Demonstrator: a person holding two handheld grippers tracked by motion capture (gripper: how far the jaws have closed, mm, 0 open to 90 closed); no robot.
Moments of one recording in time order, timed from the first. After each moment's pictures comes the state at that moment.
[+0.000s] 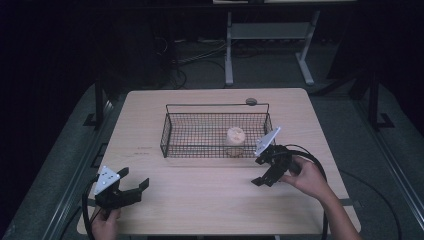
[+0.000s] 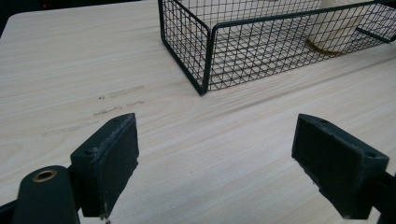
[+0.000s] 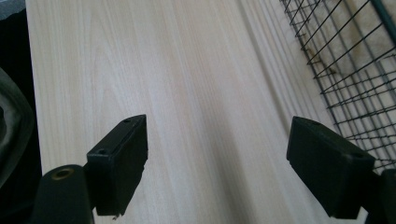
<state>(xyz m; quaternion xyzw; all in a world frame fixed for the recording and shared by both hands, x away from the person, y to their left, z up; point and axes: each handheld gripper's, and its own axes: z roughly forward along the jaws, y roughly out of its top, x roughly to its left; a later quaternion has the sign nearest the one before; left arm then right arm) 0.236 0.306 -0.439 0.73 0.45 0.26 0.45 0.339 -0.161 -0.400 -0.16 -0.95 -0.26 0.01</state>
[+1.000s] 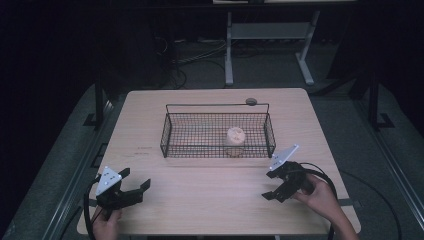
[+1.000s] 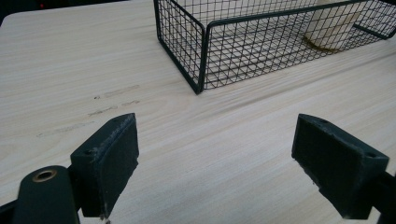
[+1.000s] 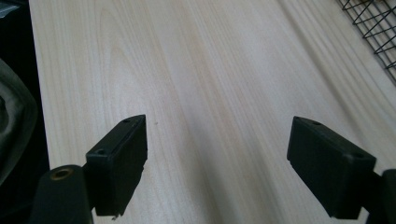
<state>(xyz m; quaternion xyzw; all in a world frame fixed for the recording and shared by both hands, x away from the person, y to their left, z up) 0.235 0.303 -0.439 0.73 0.45 0.26 0.45 0.304 -0.198 -0.431 -0.20 -0.94 -0.29 0.01</state>
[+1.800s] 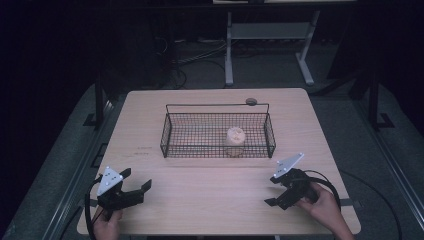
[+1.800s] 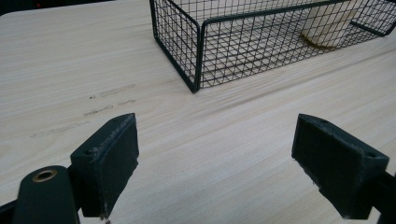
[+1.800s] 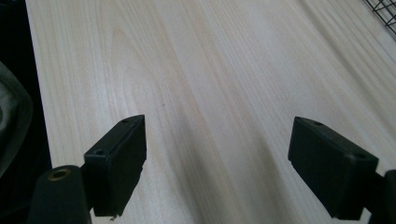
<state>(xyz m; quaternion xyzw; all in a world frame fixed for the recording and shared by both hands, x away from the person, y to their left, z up) 0.235 0.300 -0.440 0.74 0.44 0.26 0.44 0.286 -0.206 -0.441 -0.21 -0.93 -0.29 0.00</state>
